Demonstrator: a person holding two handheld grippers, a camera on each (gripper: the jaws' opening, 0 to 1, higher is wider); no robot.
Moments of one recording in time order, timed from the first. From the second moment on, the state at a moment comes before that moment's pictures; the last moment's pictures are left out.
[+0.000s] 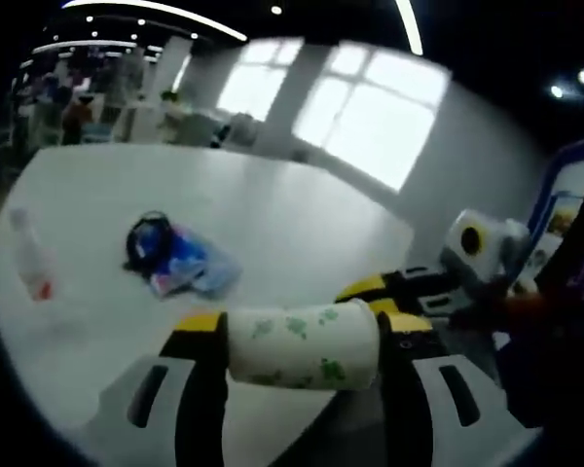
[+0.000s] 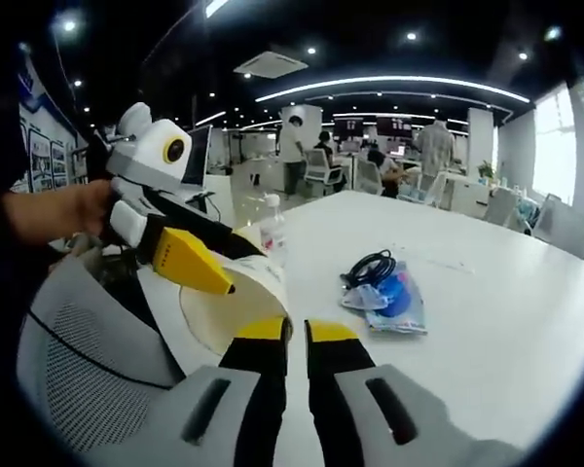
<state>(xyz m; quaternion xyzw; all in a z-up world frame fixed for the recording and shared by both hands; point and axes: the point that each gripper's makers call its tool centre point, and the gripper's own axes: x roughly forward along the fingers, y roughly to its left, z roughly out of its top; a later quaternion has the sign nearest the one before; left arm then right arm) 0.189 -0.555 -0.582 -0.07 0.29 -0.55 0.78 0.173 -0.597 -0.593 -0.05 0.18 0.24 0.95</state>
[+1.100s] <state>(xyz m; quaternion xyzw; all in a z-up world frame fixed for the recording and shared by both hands) 0.190 -0.564 -0.591 0.15 0.13 -0.55 0.81 0.168 -0.603 -0.619 0.00 0.27 0.19 0.94</state>
